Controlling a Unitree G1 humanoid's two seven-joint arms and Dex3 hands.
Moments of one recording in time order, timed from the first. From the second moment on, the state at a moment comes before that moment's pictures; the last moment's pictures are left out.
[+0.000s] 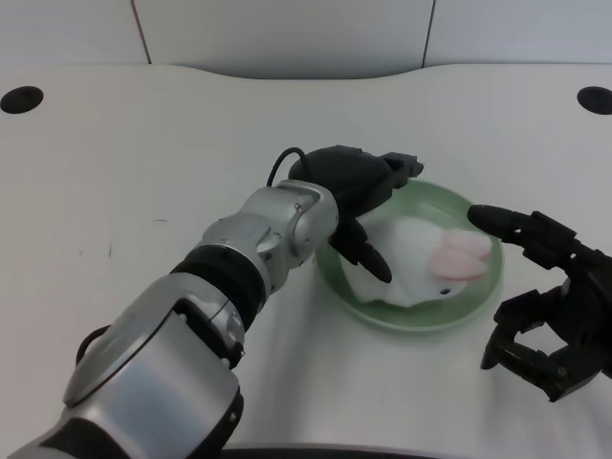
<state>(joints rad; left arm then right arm) -1.10 -0.10 -0.60 1.30 0.69 -0.26 0.01 -0.17 -0.15 -0.10 0.39 0.31 -0.33 0.67</state>
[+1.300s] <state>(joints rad) -0.14 0.20 0.17 0.24 -0.43 0.02 -0.56 -0.23 -0.19 -0.14 0.43 0.32 -0.31 0.70</state>
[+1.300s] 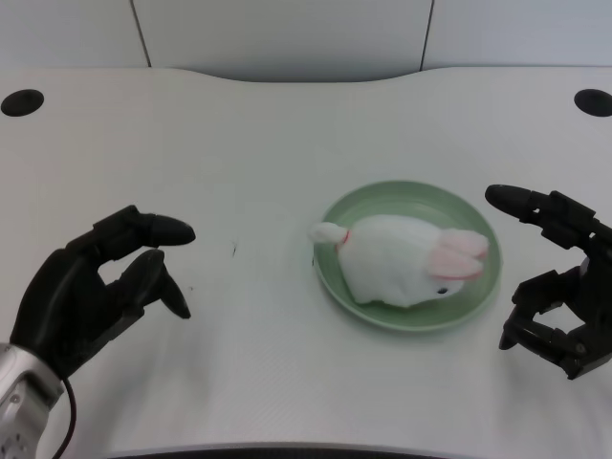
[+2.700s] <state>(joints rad) -0.17 0.15 0.18 0.42 -0.39 0.17 -0.47 -0.33 -0.23 -0.15 0.62 0.31 -0.34 0.70</state>
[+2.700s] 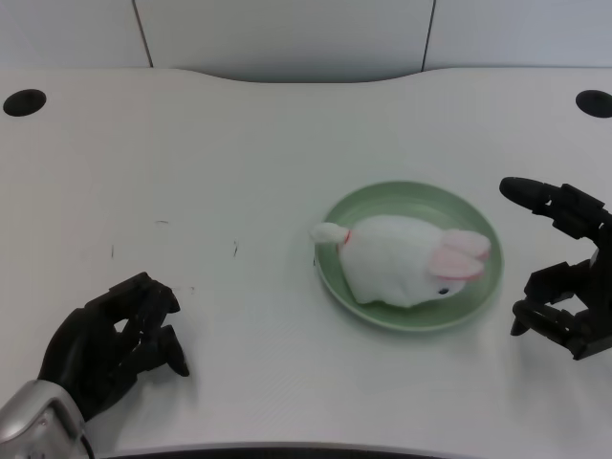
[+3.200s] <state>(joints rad) -0.18 0.16 0.19 0.43 -0.37 0.16 -0.48 -0.38 -0.21 -0.15 0.74 0.30 -0.42 0.72</state>
